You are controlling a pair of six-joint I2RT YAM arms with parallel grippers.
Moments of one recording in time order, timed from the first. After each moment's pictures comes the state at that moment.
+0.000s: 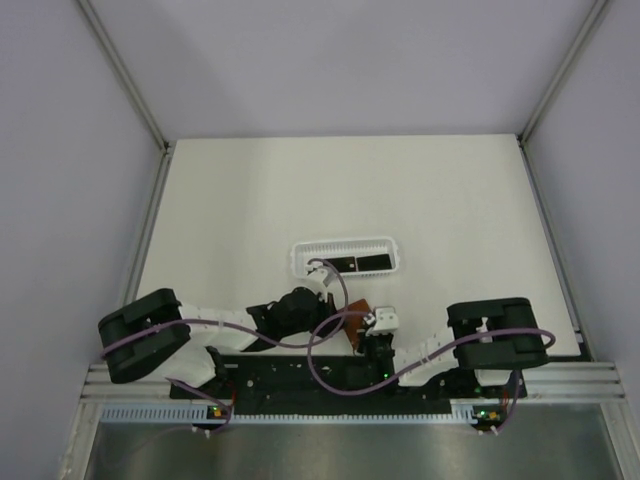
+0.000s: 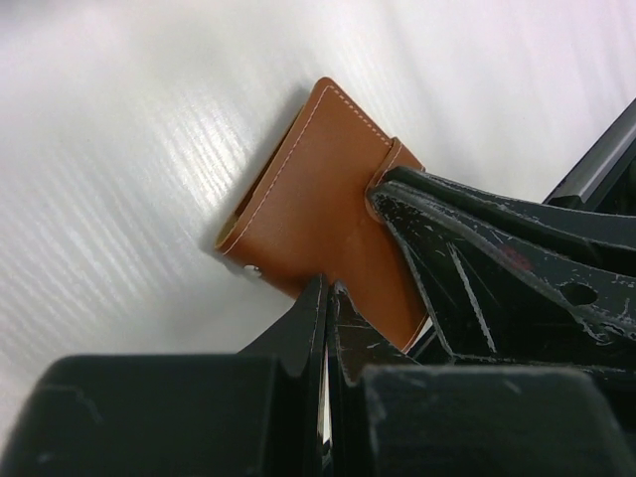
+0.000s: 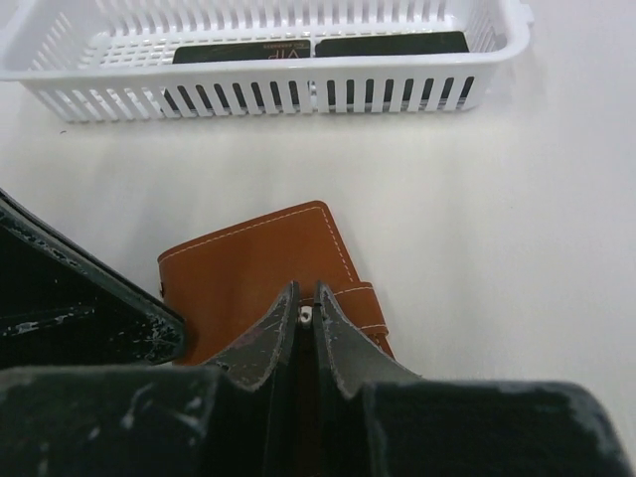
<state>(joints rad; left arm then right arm) -1.08 1.38 0.35 0.47 -0.02 -0.76 1.63 1.71 0.53 -0.09 1.32 1.34</state>
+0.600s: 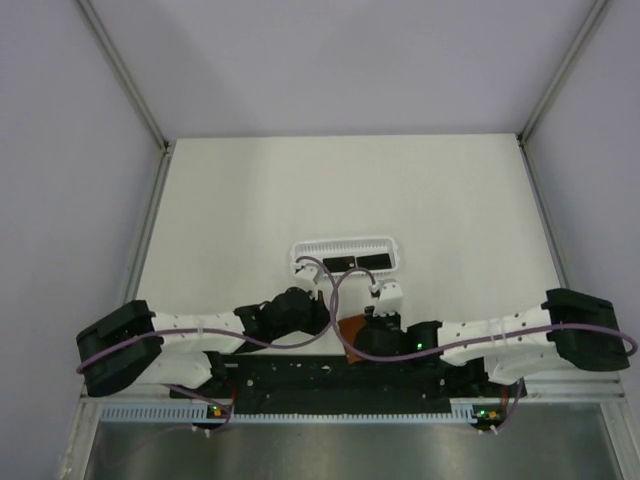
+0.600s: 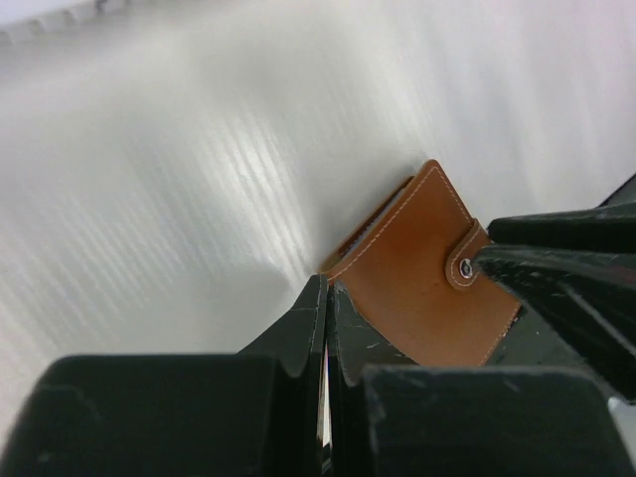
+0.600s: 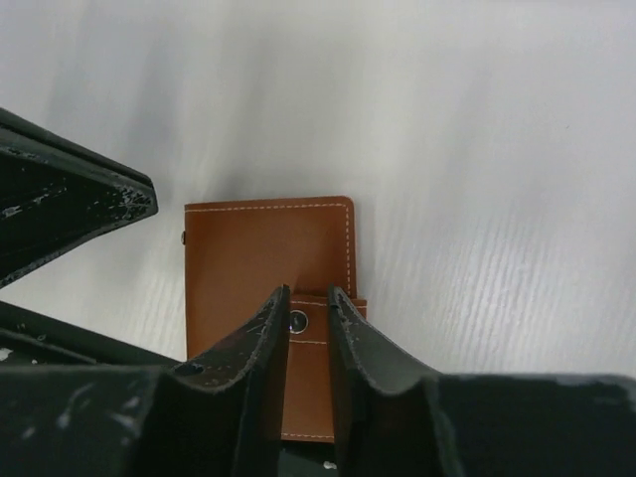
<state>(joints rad) -1.08 1.24 0.34 0.29 -0.12 -0.76 1.51 1.29 0.53 -0.29 0.81 1.13</state>
